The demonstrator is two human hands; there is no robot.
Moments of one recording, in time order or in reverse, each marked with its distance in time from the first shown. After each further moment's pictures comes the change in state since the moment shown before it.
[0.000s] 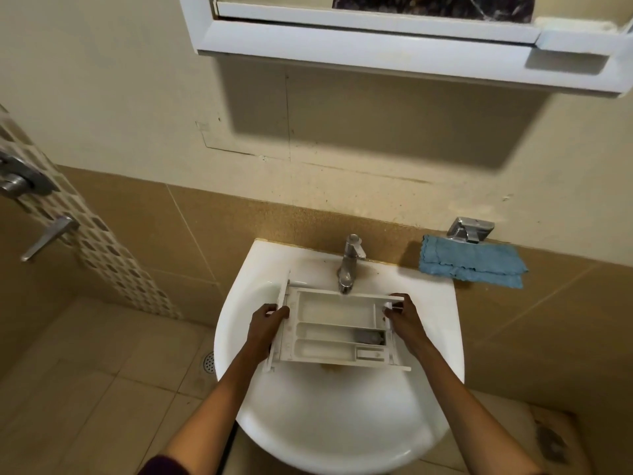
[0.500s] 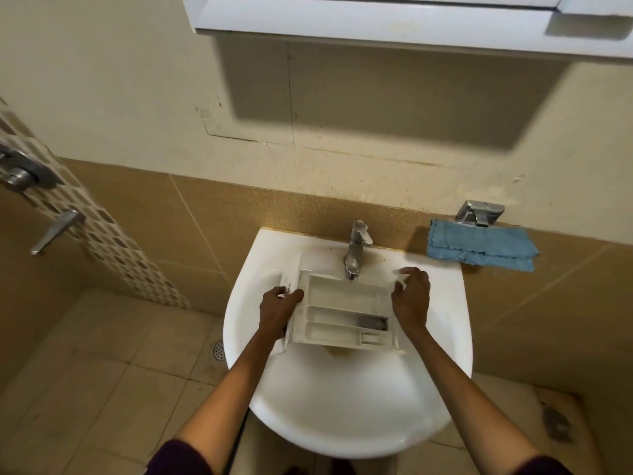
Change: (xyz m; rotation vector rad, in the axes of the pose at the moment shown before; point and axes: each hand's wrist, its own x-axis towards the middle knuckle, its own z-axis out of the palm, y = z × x) left_hand -0.003 0.011 0.011 0.036 0.095 0.026; right_hand -0.010 -0.019 0.018 -0.312 0.405 -0.260
